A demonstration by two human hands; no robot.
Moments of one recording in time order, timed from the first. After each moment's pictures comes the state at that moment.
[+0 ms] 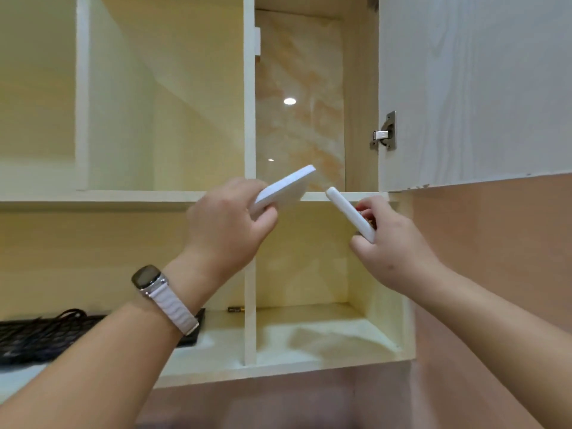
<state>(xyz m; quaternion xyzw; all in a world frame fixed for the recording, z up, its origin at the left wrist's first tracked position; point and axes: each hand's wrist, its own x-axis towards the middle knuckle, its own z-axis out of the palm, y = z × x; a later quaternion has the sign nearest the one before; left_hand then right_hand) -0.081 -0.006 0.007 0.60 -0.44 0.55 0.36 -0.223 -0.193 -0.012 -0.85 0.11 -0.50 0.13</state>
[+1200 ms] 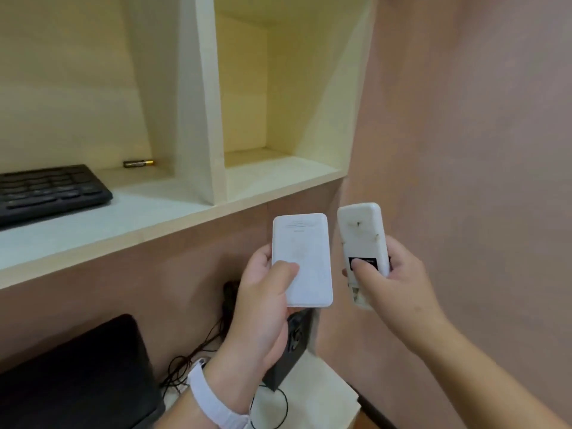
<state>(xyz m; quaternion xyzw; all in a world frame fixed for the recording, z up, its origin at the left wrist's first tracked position) -0.099 -0.005 -0.265 0.40 -0.30 -0.47 0.72 -0.253 -0.052 -0.246 -0.68 0.44 -0.48 0.35</state>
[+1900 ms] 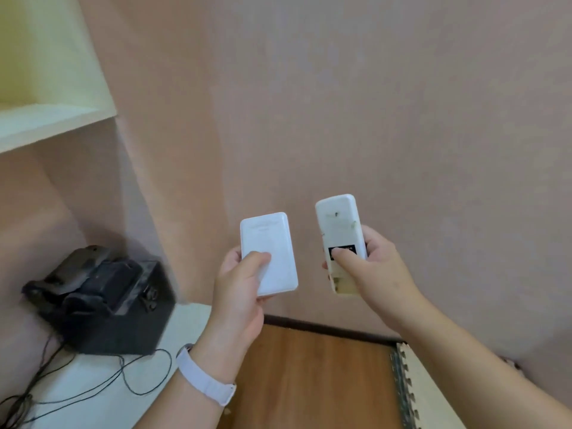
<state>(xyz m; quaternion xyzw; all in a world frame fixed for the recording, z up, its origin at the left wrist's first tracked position) -0.281 0.048 -0.325 0.40 -0.32 -0.67 0.53 -0.447 0.107 -0.300 -0.48 0.61 -0.55 0.31</state>
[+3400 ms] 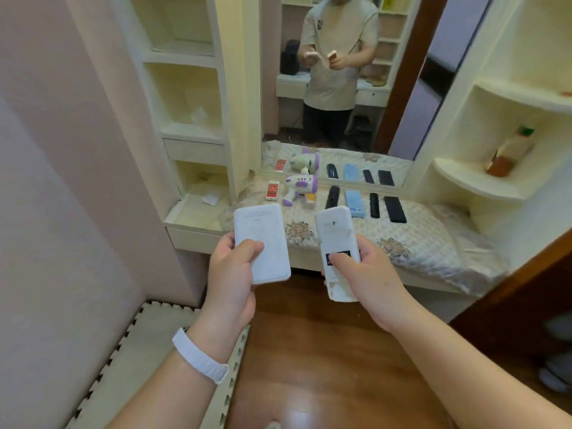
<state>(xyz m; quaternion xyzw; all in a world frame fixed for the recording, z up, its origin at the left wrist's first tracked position) -0.924 0.568 -0.359 0.08 -0.53 -0.84 -0.11 -0.854 0.736 -0.352 0.18 0.78 -0.60 -0.07</state>
